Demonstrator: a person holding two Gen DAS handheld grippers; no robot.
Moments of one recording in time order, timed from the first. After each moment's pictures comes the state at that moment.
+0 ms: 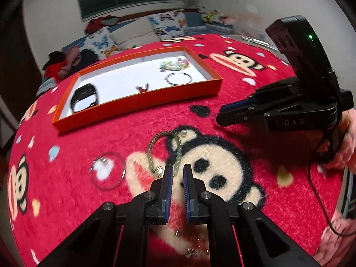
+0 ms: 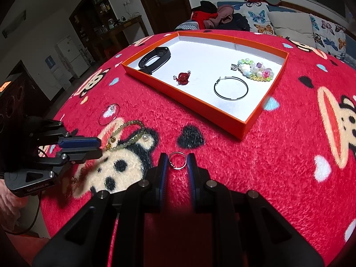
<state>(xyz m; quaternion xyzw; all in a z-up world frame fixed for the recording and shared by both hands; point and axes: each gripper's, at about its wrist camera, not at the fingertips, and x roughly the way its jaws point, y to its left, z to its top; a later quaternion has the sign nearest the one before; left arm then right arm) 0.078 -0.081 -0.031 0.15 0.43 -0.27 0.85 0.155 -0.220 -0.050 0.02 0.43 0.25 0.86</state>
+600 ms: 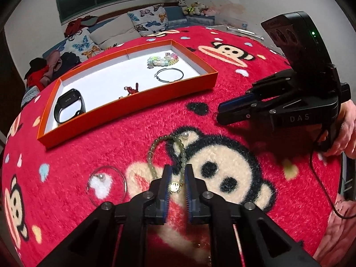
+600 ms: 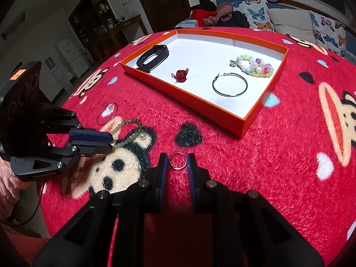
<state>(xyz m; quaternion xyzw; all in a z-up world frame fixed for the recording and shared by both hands) 0.107 -0.081 -0.039 0.18 0.44 -0.32 0.82 0.159 -0.222 -0.055 0.03 0.44 0.25 0.86</state>
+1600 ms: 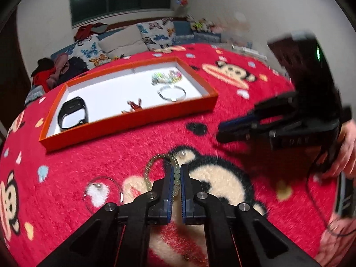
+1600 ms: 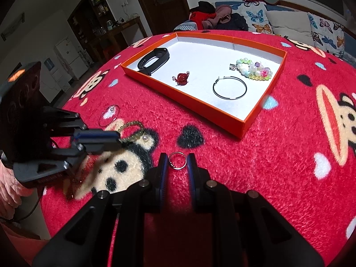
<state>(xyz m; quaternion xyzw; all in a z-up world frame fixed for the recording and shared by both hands) 0.104 -0.078 -0.025 0.12 0.40 -0.31 0.85 0.153 -0.222 -0.048 0.03 0.43 0.25 0.87</state>
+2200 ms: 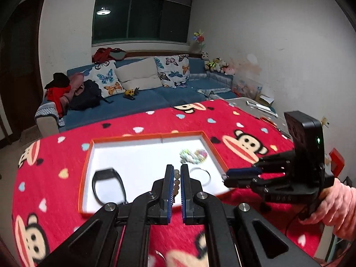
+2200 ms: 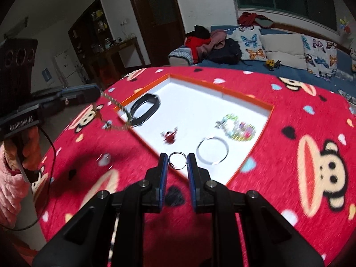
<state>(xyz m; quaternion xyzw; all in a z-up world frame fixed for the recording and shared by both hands) 0.186 -0.057 0.081 0.05 0.32 -0.29 0.90 0.201 -0.234 0.003 0.03 0.37 0.22 0.90</state>
